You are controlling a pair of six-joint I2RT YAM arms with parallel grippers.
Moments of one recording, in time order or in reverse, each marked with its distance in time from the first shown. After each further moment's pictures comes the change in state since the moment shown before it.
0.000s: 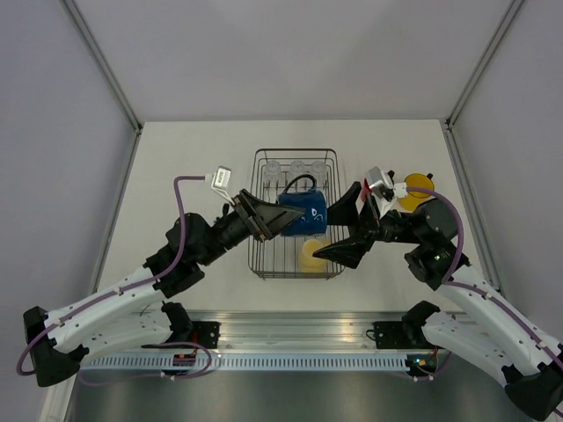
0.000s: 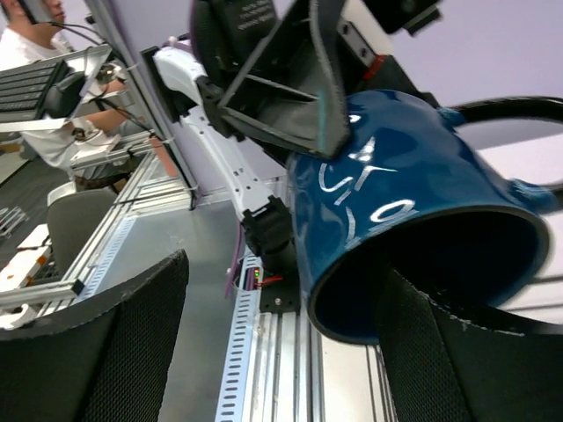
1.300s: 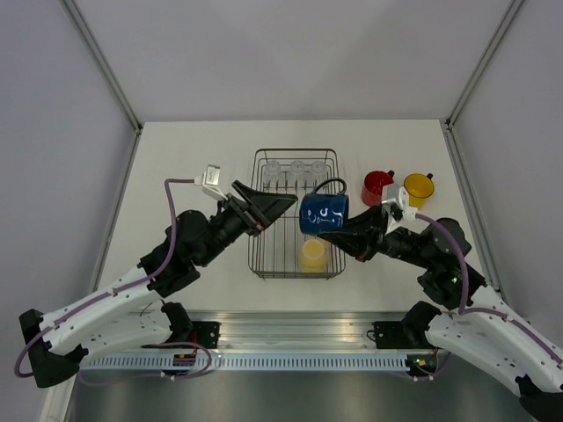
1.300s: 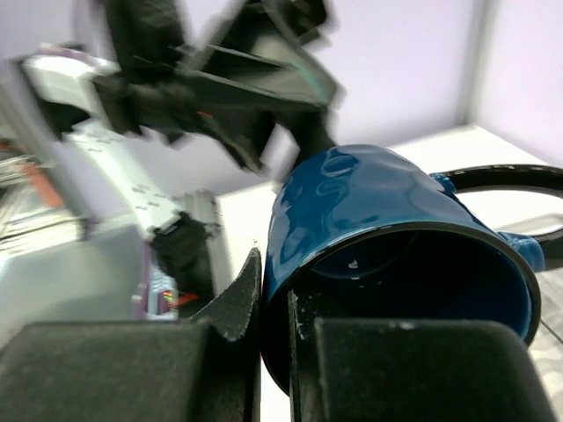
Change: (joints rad) left arm 0.001 -0.011 0.009 -0.074 -0.145 -0.141; right arm 0.157 -0.170 -0.062 -0.142 0.370 -0.228
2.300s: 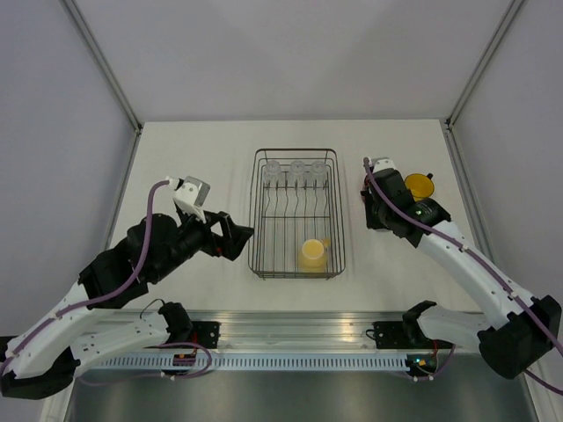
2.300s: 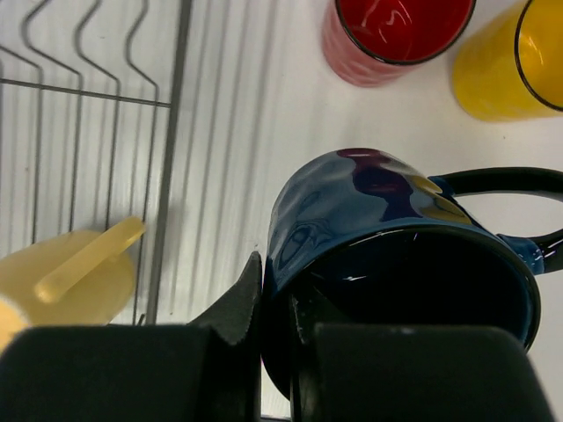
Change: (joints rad) left arm 0.002 -0.143 0.301 -0.830 -0.138 0.760; right arm -0.212 0.491 0.340 -0.989 0.834 -0.030
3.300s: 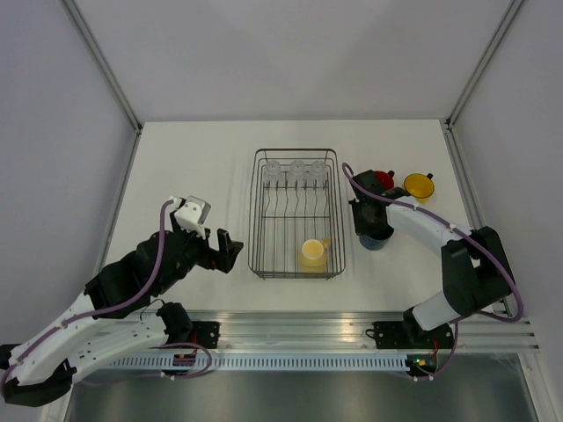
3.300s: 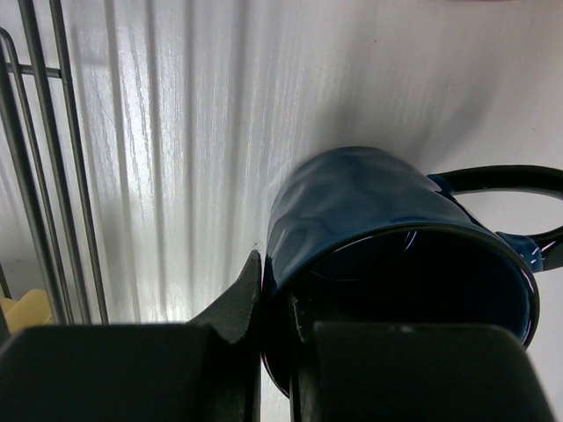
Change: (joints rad) left arm 0.000 -0.132 -0.199 -0.055 -0.085 0.048; right arm -0.121 0.404 -0.076 0.148 -0.127 0.017
